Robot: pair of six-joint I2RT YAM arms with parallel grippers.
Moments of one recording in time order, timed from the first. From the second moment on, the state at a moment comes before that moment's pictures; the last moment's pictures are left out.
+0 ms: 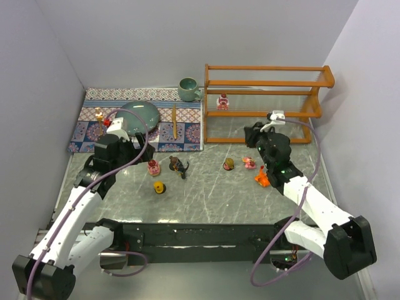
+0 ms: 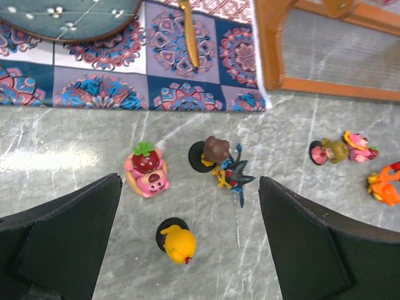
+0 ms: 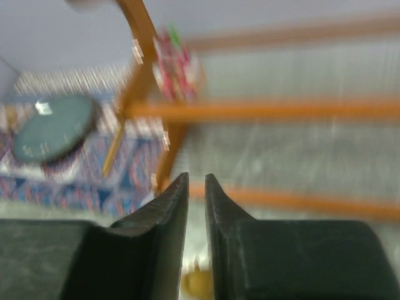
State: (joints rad) left arm -0.27 0.84 0.76 -0.38 0.03 -0.44; right arm 0.36 1.04 0.59 0.41 0.14 0.27
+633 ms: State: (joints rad) left arm -0.27 0.83 0.76 -0.38 0.07 -0.44; right arm 0.26 1.41 0.96 -0.41 0.06 0.36
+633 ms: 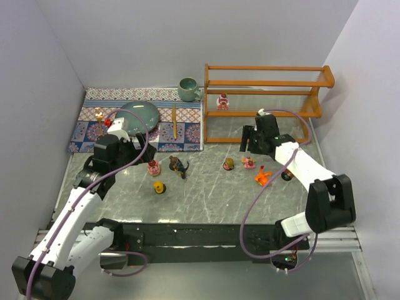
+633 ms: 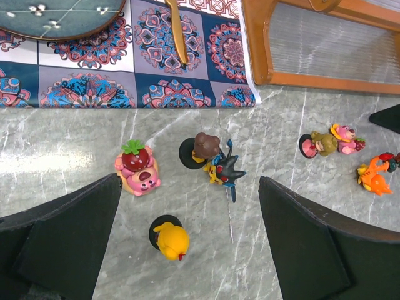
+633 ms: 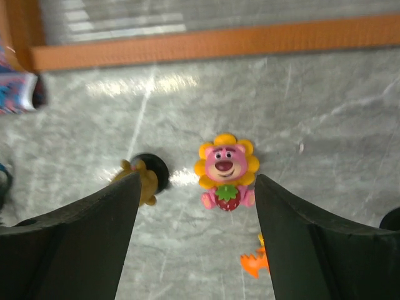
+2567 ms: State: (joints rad) left arm -0.27 0.86 0.76 -0.38 0.08 -0.44; right arm 0.28 1.74 1.04 -0.52 0.07 0.30
